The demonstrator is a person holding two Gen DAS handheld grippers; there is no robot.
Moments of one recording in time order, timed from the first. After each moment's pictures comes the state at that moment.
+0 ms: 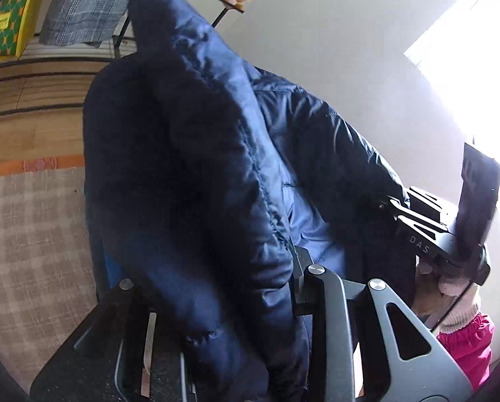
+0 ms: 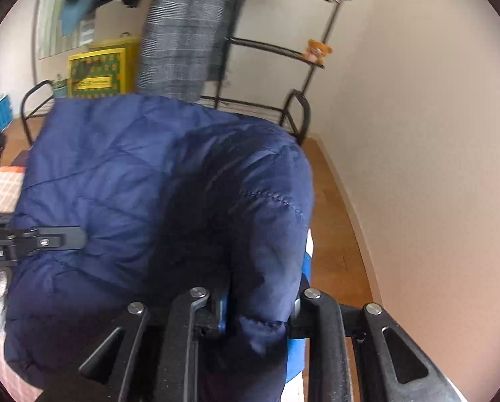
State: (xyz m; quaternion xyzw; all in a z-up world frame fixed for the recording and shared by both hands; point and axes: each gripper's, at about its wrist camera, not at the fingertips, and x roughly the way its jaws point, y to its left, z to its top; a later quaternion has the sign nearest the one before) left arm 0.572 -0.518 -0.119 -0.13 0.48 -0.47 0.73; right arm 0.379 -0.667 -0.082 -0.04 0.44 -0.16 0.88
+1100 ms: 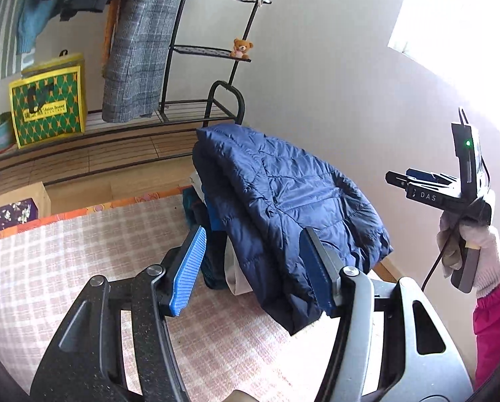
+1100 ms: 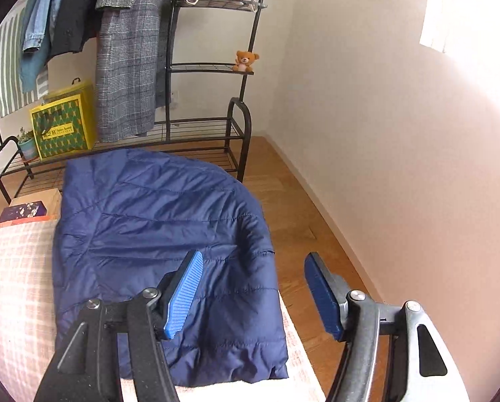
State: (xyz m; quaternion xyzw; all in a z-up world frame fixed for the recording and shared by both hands) left arm 0.469 -0.380 -0.011 -0.01 0.37 -0.41 0.83; right arm 0.267 -0.617 0.006 0.01 0.39 -0.26 0.88
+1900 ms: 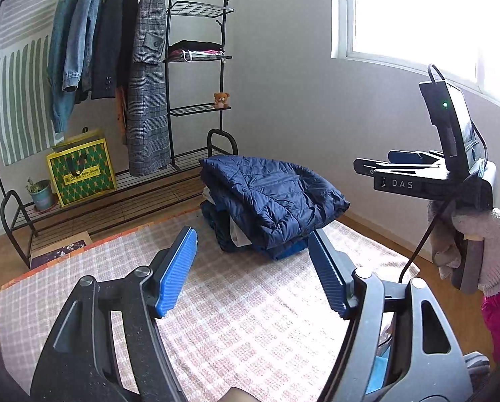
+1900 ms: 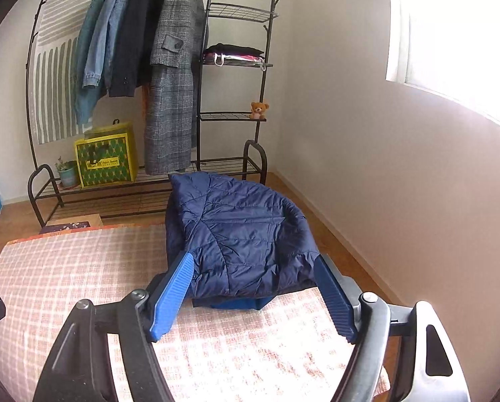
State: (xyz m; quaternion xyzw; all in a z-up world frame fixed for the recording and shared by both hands) left arm 0.271 -0.248 0.059 0.07 0.24 -0.41 0.88; right arm 0.117 -0.420 0.062 0.02 0.29 -0.27 0.92
